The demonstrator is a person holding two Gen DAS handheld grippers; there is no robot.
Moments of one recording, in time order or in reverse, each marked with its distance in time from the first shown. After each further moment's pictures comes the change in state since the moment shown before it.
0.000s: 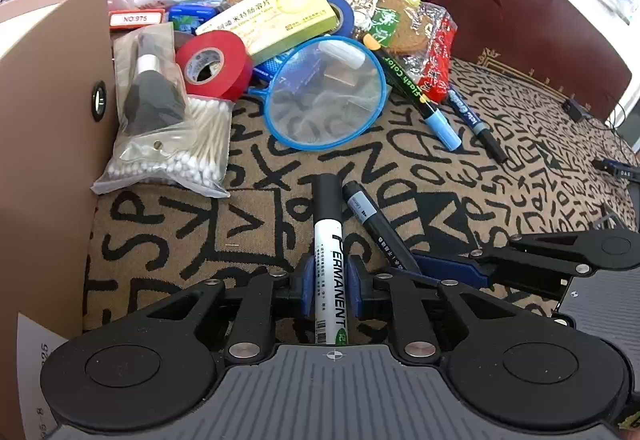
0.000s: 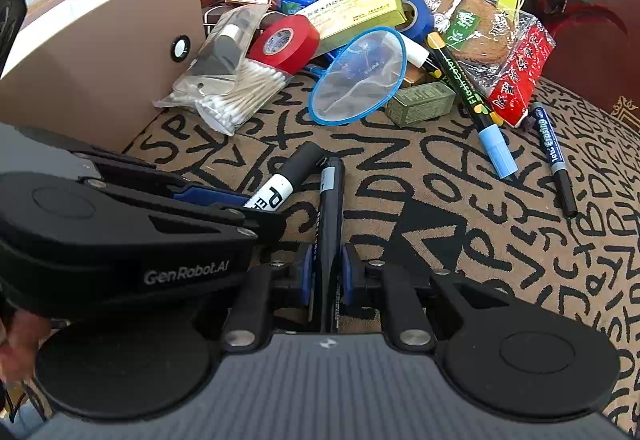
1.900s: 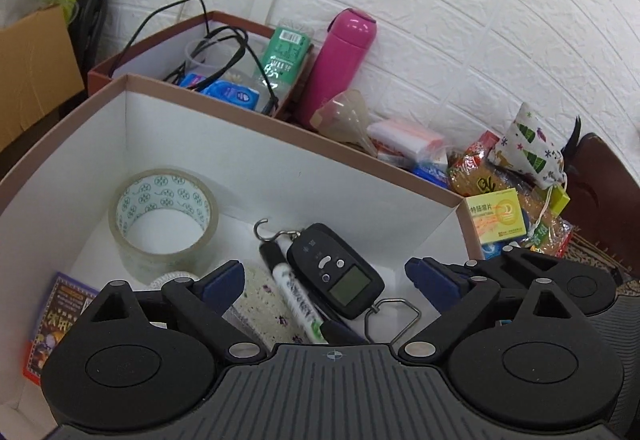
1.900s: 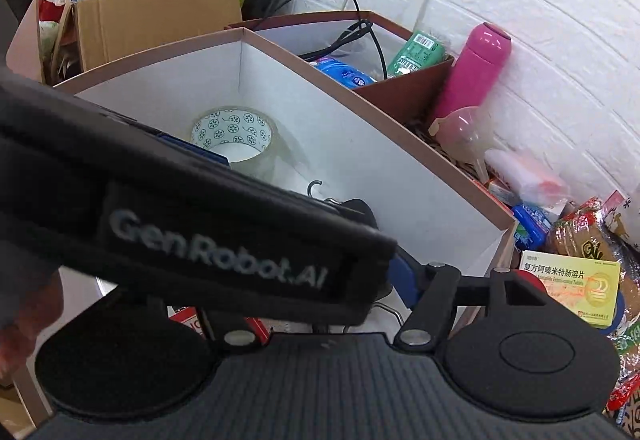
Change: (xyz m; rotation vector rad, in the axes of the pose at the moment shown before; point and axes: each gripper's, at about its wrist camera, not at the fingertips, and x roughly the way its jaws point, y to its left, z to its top) left arm -0.146 0.205 0.045 -0.324 -0.229 0.123; right arm 0.015 0.205 0.138 -0.407 -0.127 0.158
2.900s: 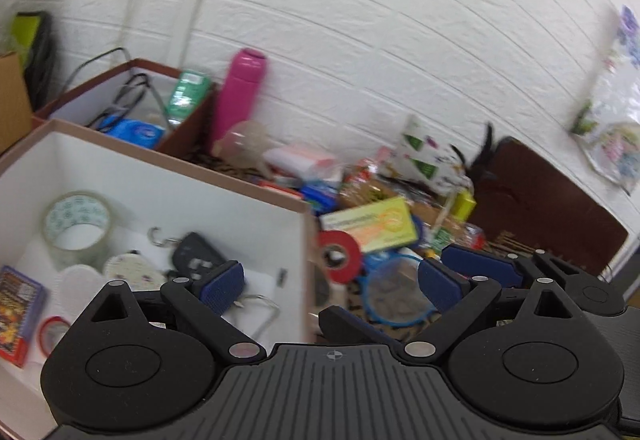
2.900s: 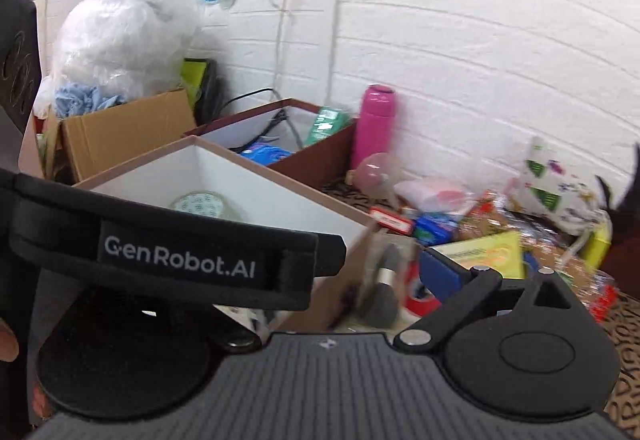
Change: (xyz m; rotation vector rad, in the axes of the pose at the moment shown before) left arm -0.043 -0.118 -0.037 0.113 -0.111 -0.144; right arm -0.122 -0.058 -0.055 0.202 -0.258 -0.100
